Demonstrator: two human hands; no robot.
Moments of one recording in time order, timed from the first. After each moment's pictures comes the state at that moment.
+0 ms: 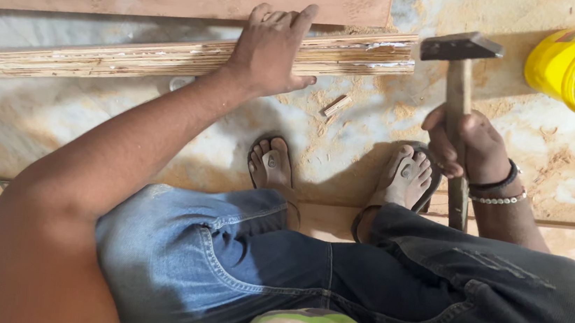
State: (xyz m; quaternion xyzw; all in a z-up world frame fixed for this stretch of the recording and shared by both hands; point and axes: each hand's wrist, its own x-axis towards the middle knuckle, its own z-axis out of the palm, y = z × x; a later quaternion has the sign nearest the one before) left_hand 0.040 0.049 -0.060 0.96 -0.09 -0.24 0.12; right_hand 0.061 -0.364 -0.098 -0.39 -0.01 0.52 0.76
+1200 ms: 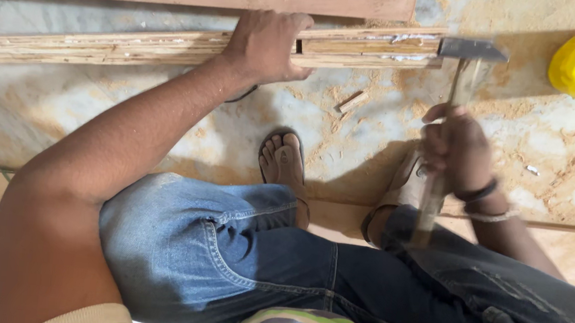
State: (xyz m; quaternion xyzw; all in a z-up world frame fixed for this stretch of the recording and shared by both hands) left_hand 0.024 0.085 -0.071 0.96 -0.09 -0.20 0.16; right_hand 0.020 -0.314 -0.084 -0.54 0.13 0.47 0.69
